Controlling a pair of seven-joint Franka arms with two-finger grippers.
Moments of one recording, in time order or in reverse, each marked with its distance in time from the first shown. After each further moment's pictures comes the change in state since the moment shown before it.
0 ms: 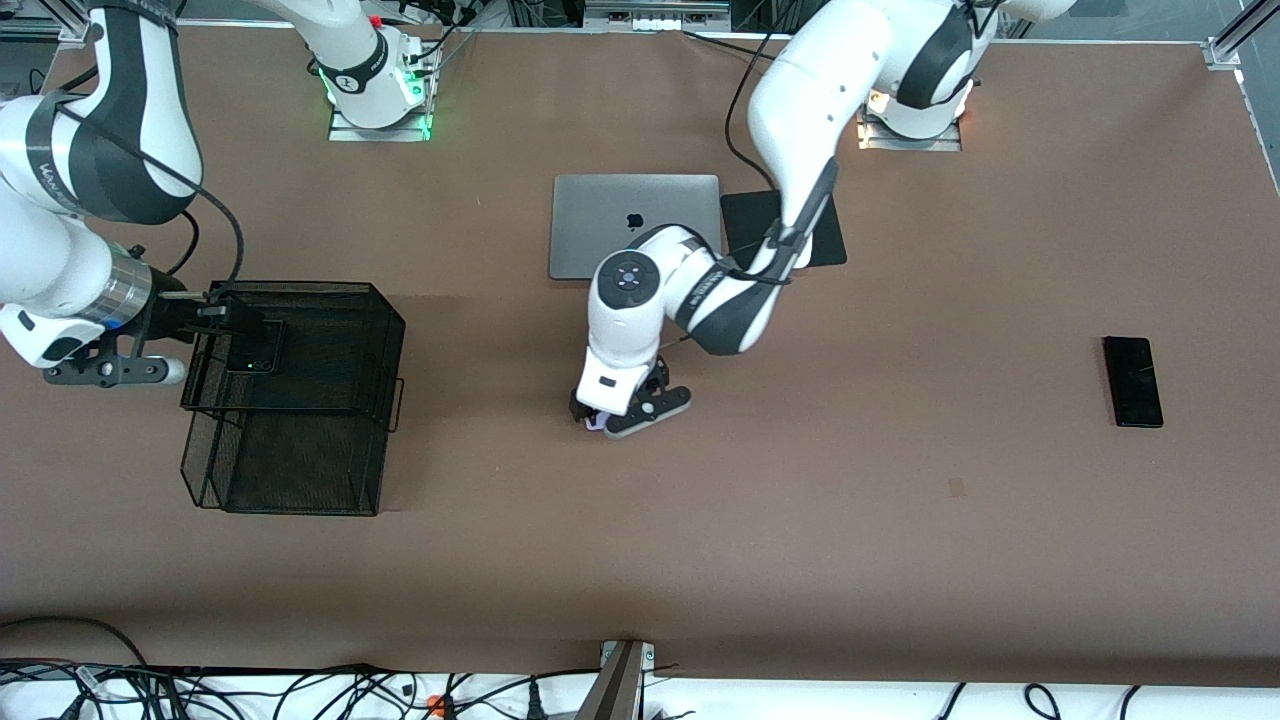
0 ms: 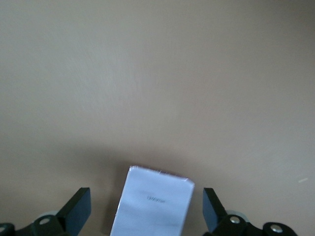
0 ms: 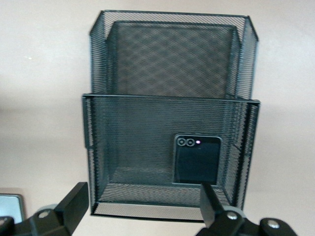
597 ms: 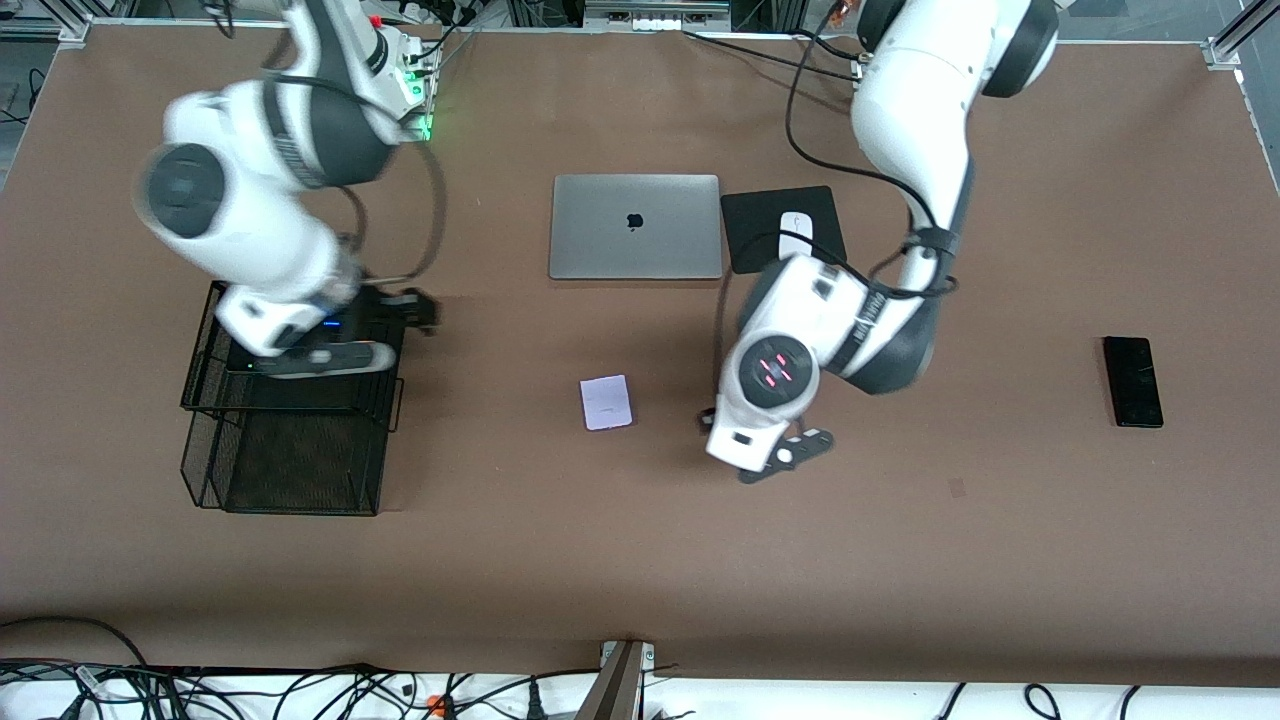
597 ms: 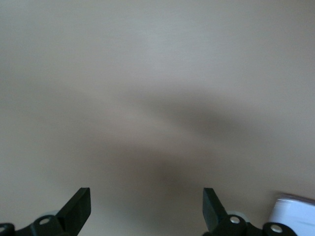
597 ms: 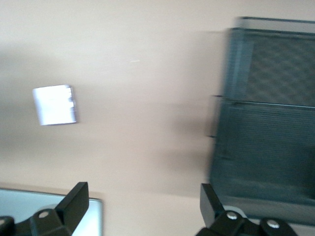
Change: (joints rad) left arm 0.232 -0.114 0.012 -0.035 -0.012 -0.522 0.404; right arm 0.278 0.097 0.079 0.070 0.103 0.081 0.257
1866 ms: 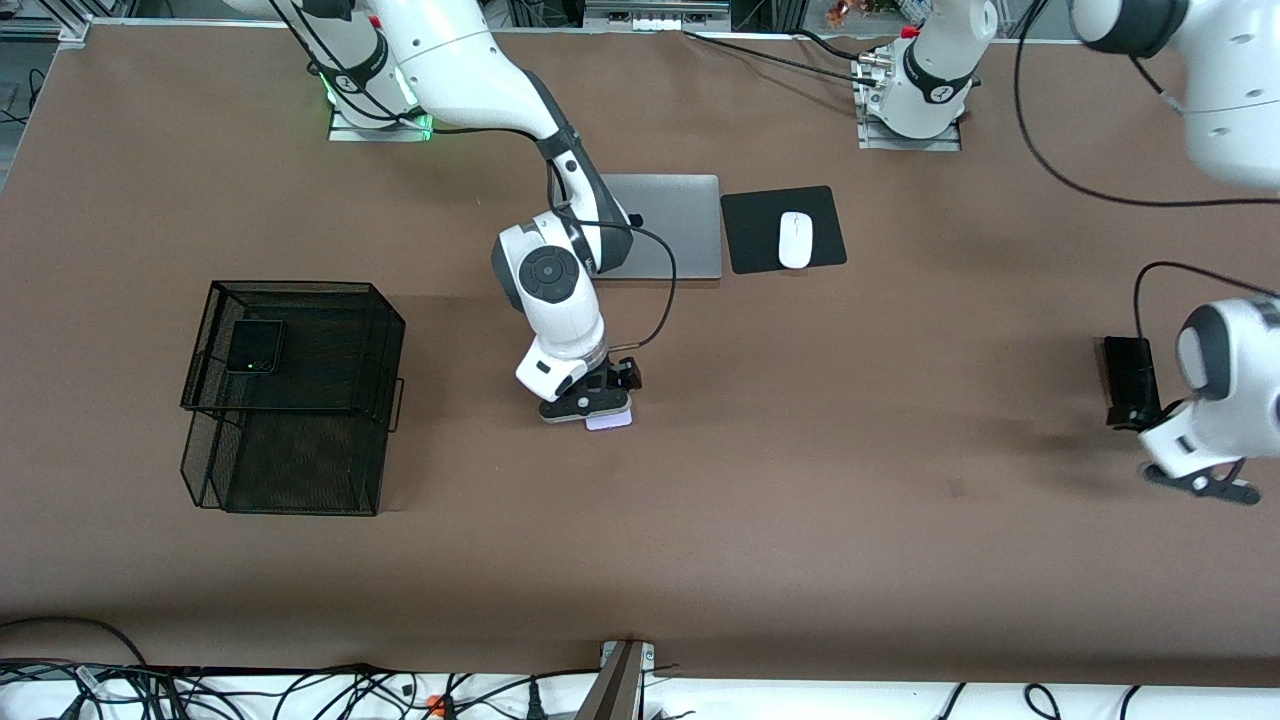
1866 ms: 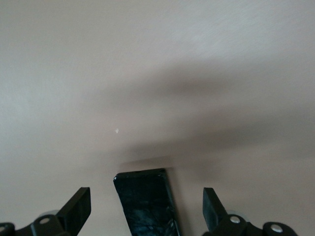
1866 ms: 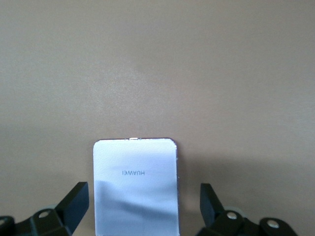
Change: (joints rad) left arm 0.800 -0.269 -0.027 -0.663 0.323 0.598 1.207; right arm 0.197 0.547 0.057 0.162 0.100 0.590 0.169
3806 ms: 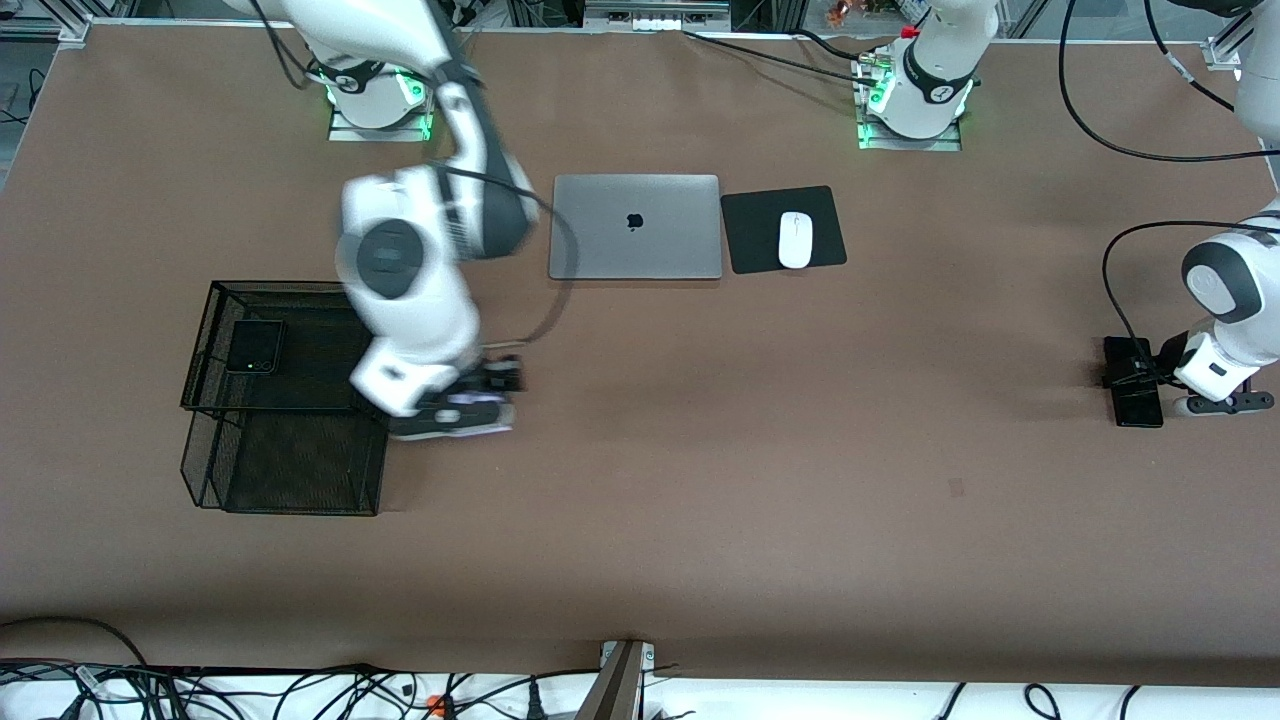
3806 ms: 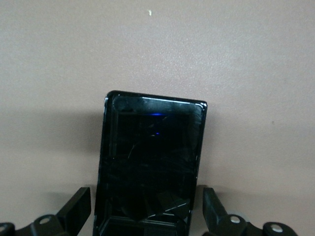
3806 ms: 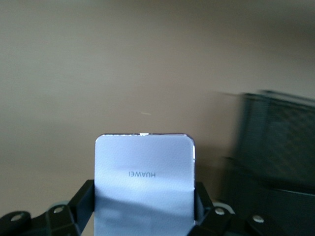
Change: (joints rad) left arm 0.265 -0.060 -0.109 -0.329 -0.186 0.318 -0.027; right arm -0.013 -0.287 -0.368 0.051 -0.031 -0.558 -0.328
